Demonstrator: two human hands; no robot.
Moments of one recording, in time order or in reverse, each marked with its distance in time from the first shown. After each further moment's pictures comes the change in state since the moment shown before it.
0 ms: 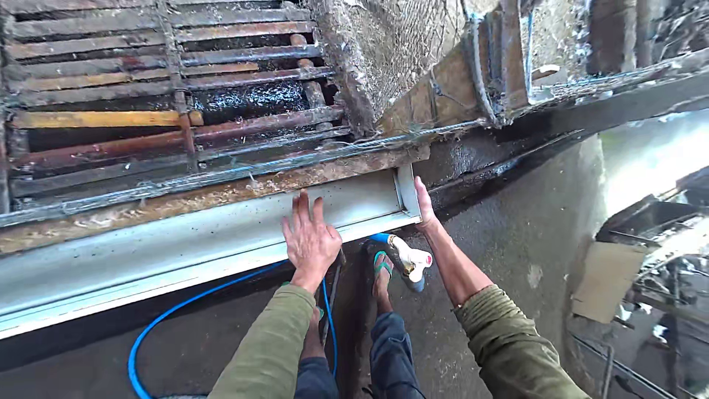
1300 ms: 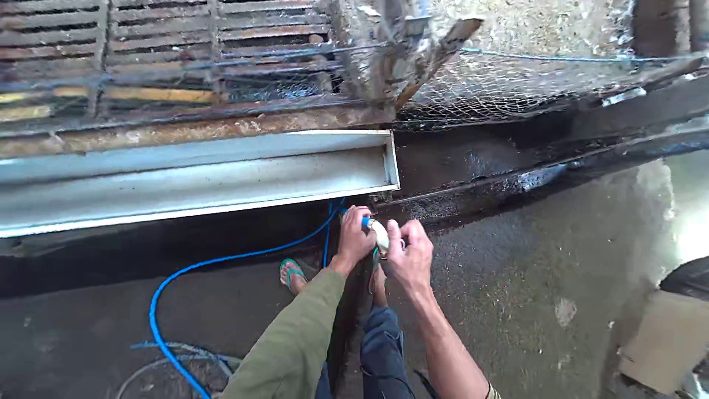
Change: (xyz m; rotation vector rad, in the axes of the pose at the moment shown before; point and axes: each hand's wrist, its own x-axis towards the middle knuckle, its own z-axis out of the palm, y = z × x) left_hand -0.099 0.095 0.078 -0.620 0.088 0.139; right_hand -0.192 -0.030 0.029 -0.958 0.337 -0.510
